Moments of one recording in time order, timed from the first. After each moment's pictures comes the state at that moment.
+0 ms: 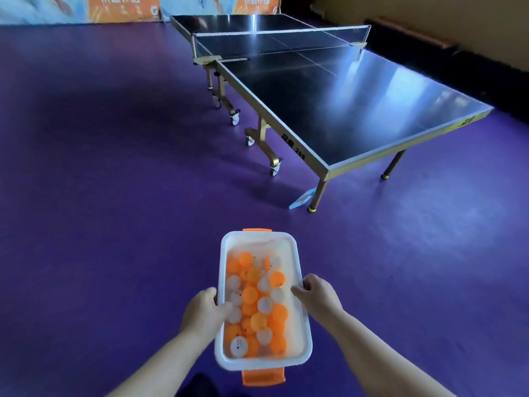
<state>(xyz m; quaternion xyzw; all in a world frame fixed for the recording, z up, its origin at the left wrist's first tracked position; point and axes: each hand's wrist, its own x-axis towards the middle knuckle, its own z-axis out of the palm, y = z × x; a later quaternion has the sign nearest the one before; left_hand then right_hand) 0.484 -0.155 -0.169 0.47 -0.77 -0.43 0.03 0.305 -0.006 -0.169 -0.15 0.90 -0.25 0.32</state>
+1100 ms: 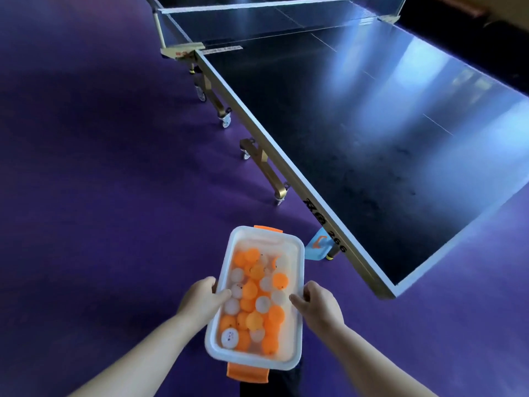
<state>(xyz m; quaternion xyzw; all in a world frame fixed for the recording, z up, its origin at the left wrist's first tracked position) 0.071 -0.613 -0.244 0.45 -0.76 -0.47 -0.08 -0.075 -0.419 -0.233 -0.15 0.92 -0.19 0.31</state>
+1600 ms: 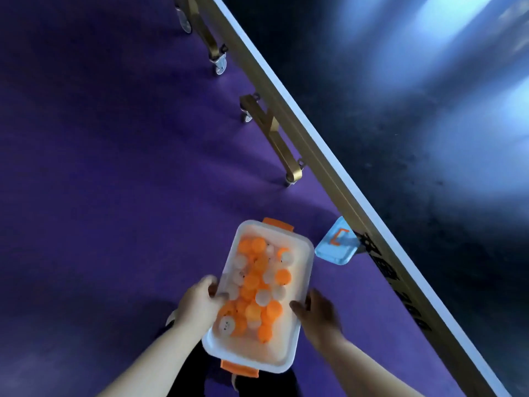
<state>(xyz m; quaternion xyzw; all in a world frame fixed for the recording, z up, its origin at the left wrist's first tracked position) -0.079 -0.776 -0.433 0.49 -0.71 -0.47 -0.16 -0.211 -0.579 -0.427 -0.06 0.91 -0.15 0.39</state>
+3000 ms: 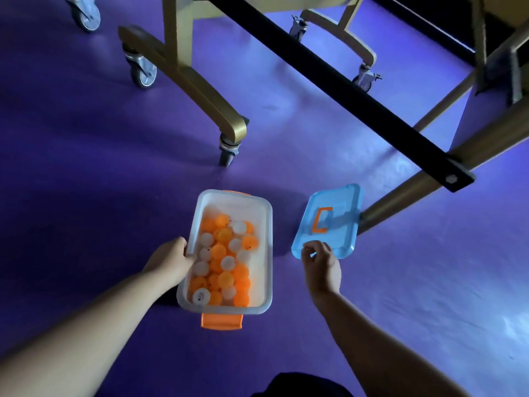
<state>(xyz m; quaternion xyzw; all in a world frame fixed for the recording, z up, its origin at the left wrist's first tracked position) -0.273 -0.788 -0.897 0.31 -0.87 -0.34 -0.16 -0.366 -0.521 -0.886 0.02 0.96 -0.27 -0.02</state>
